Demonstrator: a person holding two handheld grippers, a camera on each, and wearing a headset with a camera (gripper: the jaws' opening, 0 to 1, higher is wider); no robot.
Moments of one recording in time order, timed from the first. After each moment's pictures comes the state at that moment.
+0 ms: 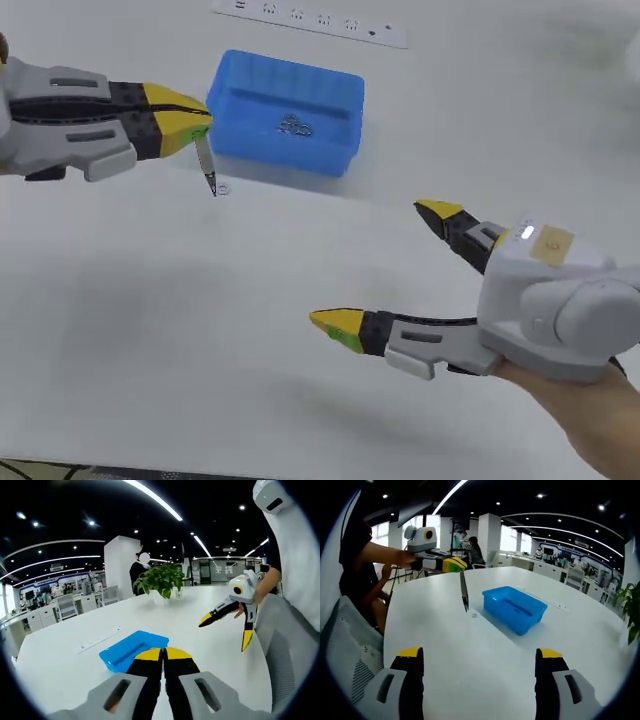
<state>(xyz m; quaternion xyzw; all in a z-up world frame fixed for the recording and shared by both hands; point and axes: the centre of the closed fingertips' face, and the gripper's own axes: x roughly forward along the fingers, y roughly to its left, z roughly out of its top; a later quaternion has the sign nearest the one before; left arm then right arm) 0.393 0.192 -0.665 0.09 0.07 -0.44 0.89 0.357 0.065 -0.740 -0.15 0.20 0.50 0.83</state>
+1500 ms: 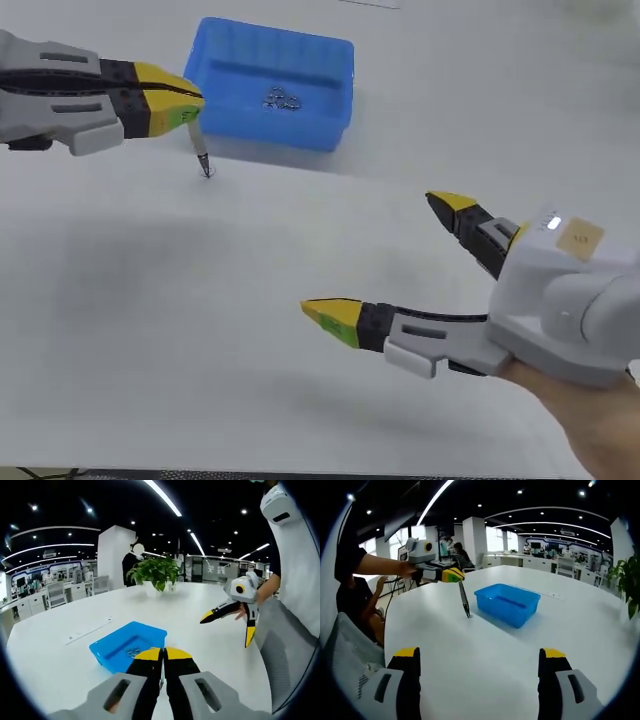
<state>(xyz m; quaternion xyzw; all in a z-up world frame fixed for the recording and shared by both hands) 0.416 0.194 -0.687 0.06 0.12 -0.48 0.87 0.361 0.064 -0.745 -0.09 0.21 0.48 0.85</state>
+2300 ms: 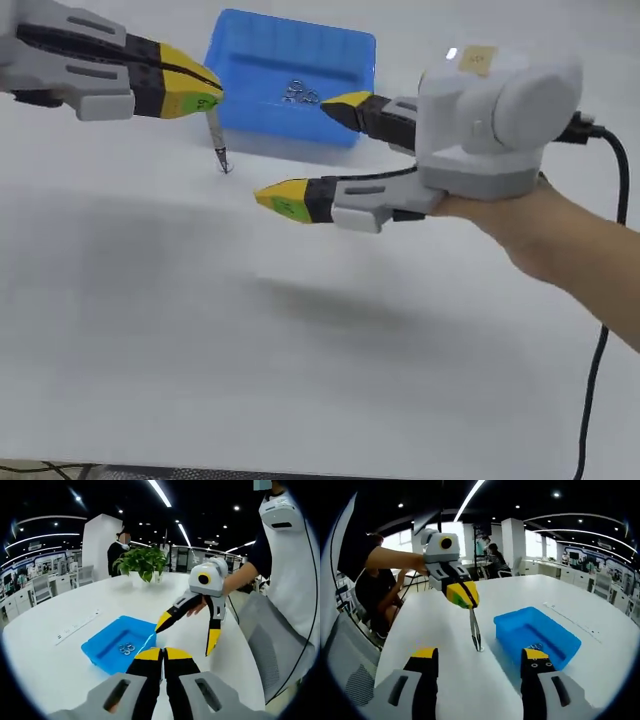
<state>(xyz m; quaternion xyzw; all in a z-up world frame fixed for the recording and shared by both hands) 0.414 0.191 -0.690 0.08 0.16 -0.54 0.82 0.410 0.165 -0.729 -0.14 0.17 0.64 0.74</state>
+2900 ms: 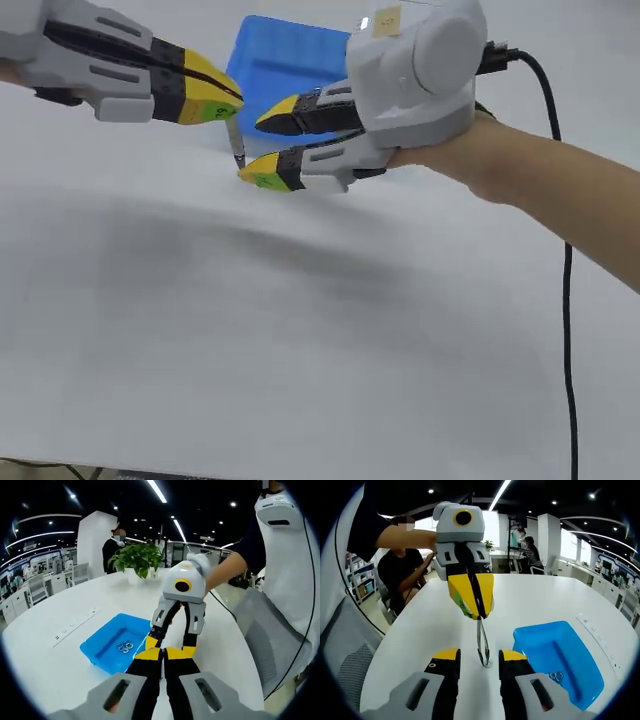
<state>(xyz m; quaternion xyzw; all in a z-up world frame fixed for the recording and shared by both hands) 0.414 0.194 -0.693 0.09 0.18 -0.55 0.81 0.406 0.213 -0.751 -0.18 0.18 0.72 0.65</state>
